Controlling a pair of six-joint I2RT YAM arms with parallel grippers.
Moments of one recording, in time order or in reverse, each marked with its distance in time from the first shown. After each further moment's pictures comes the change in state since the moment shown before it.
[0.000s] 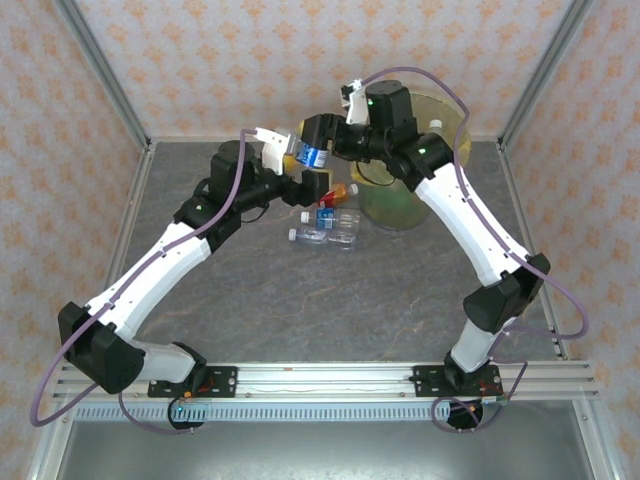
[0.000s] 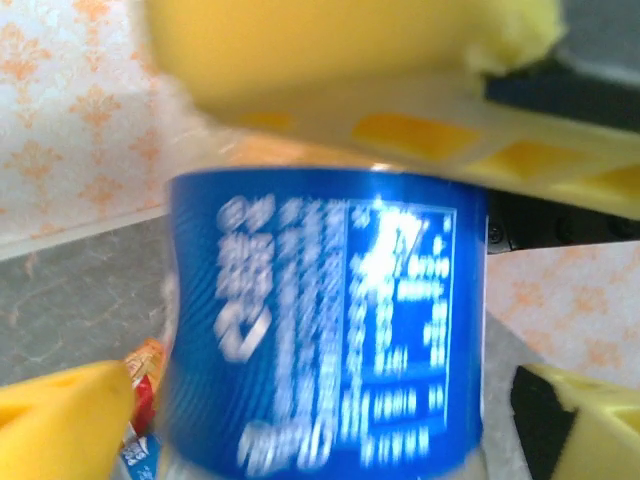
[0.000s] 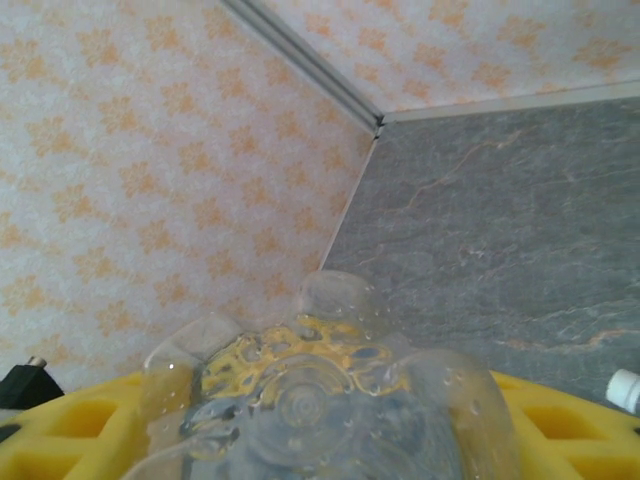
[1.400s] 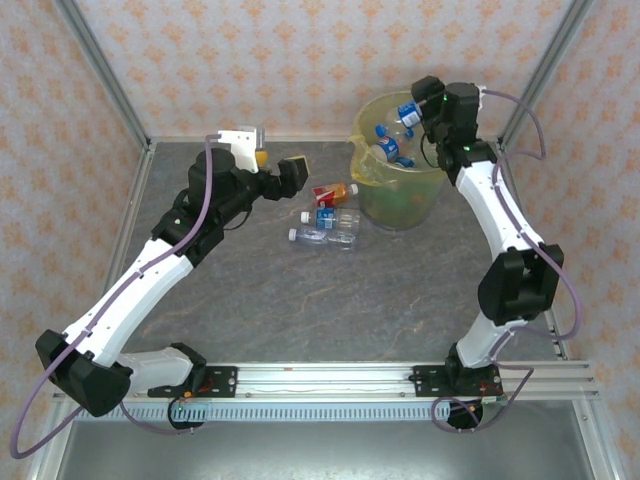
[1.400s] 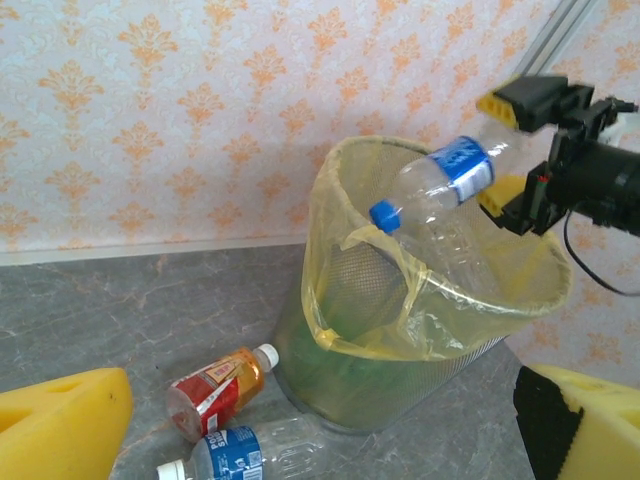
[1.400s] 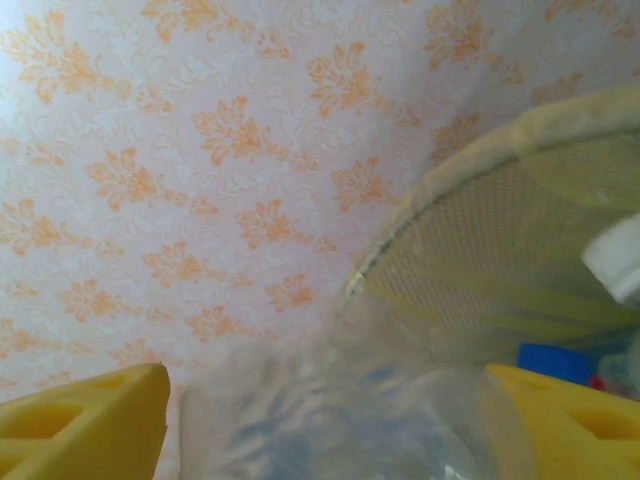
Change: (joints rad) left arm 0.001 -0.128 -0.035 -0.055 -0.270 -0.115; right arm -0.402 0.011 -0.281 0.426 0.459 0.426
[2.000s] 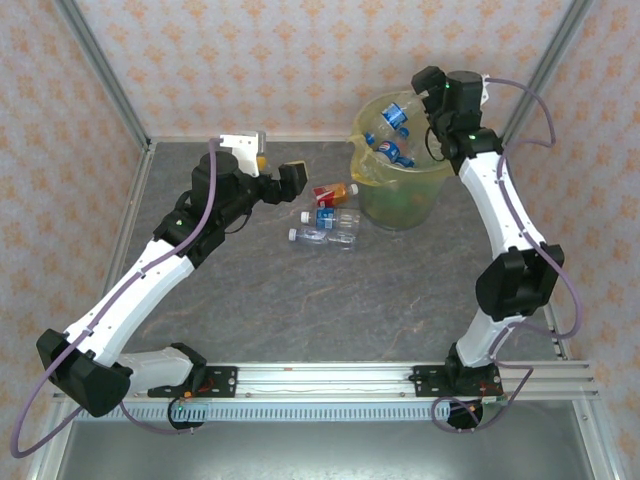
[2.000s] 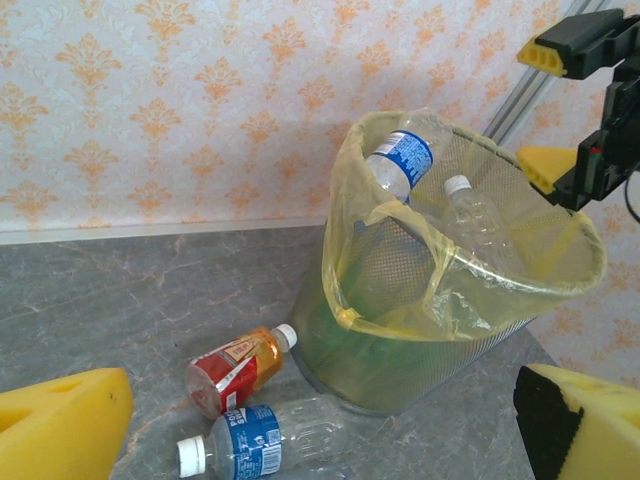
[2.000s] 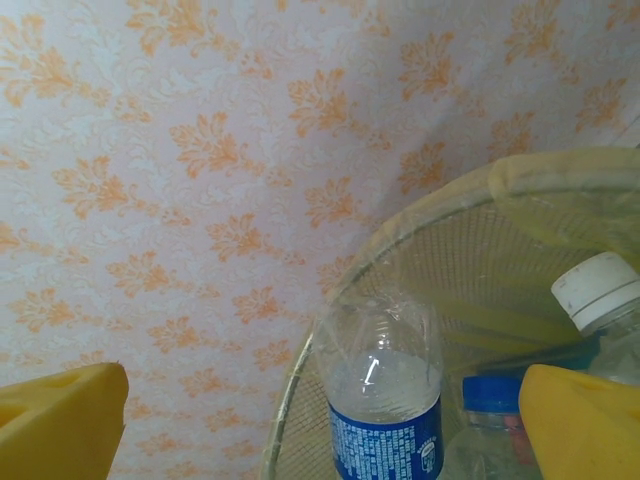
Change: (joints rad) left arm 0.000 -0.002 -0.021 -0.023 -0.021 0.012; right arm 0.000 0.006 0.114 -0.170 0.056 -0.092
